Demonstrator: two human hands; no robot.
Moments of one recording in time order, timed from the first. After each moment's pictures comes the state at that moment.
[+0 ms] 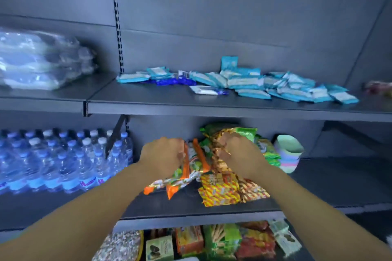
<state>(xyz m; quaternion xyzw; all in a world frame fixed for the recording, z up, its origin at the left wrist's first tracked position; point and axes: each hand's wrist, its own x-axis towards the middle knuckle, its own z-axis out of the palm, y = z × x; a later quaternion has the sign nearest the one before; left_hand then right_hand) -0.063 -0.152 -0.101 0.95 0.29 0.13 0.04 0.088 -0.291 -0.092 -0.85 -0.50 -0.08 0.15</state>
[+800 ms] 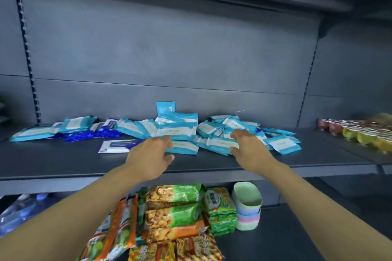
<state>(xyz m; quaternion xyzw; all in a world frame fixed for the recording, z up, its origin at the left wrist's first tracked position) 0.200 -0.210 0.006 0.94 0.25 0.22 0.05 0.387 -0.386 0.022 -0.87 -0.44 -0.12 0.17</state>
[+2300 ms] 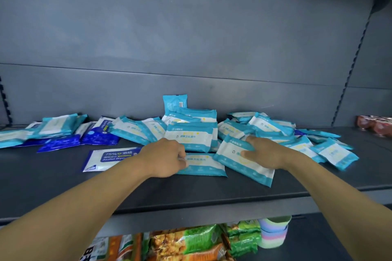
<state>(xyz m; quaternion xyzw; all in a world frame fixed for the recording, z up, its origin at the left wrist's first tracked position) 0.276 -0.101 -0.008 0.97 0.23 0.06 0.08 0.461 -0.282 0.011 -0.90 -0.42 0.07 0.09</state>
